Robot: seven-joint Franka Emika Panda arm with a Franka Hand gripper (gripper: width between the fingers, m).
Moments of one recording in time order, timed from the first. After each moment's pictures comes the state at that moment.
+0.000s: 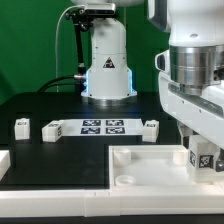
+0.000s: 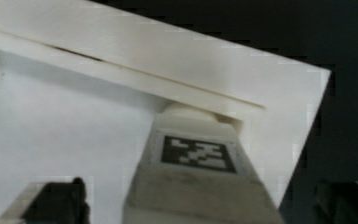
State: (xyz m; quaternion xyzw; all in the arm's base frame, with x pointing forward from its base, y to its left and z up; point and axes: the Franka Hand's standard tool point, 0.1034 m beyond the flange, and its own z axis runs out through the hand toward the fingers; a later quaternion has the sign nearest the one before) arm 0.631 0.122 0.067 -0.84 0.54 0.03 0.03
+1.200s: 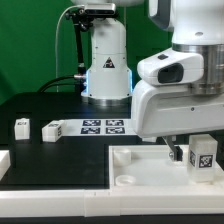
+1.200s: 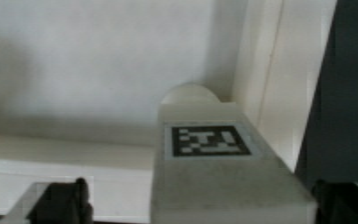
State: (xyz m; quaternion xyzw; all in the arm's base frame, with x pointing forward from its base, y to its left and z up) arm 0.633 0.118 0.068 -1.00 -0.07 0.01 0.03
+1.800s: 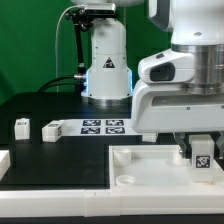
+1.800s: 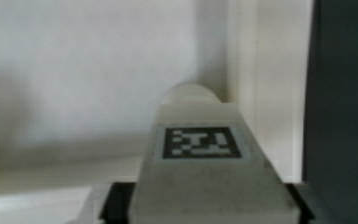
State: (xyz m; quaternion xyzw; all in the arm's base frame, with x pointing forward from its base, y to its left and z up) arm 0.632 0.117 0.067 -1.00 0.08 0.01 0.03
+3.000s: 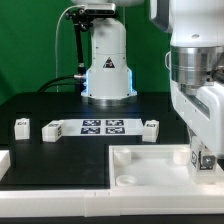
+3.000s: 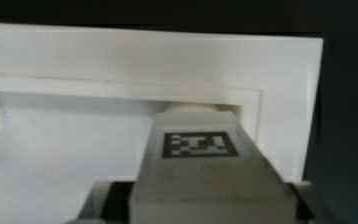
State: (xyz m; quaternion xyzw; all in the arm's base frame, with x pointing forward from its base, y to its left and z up) arm 0.630 0.119 0.066 -0.74 0.67 0.03 0.02
